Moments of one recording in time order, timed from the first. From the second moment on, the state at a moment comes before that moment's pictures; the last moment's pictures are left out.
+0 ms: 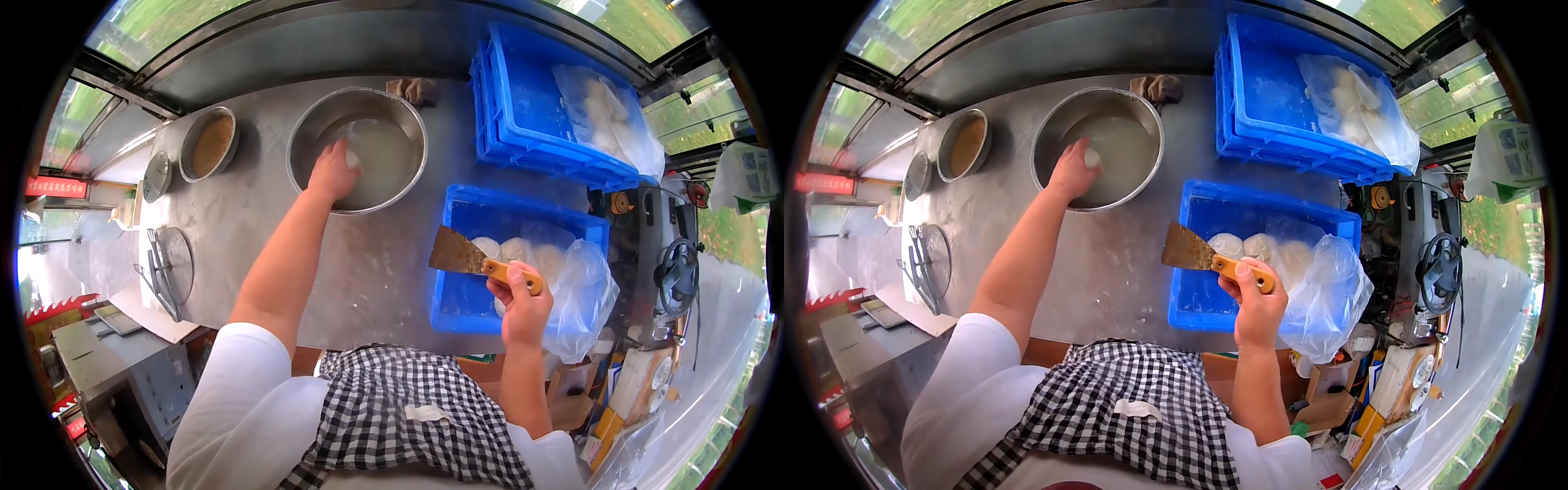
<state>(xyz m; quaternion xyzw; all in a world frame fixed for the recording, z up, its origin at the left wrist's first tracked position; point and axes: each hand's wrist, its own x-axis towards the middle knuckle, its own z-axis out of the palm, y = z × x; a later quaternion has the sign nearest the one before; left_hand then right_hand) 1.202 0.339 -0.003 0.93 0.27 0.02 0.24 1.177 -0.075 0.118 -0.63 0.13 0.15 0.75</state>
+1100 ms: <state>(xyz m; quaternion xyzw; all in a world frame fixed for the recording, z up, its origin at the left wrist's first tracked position) 1.207 0.361 -0.005 0.72 0.46 0.03 0.52 1.315 0.184 0.050 -0.74 -0.08 0.25 0.62</state>
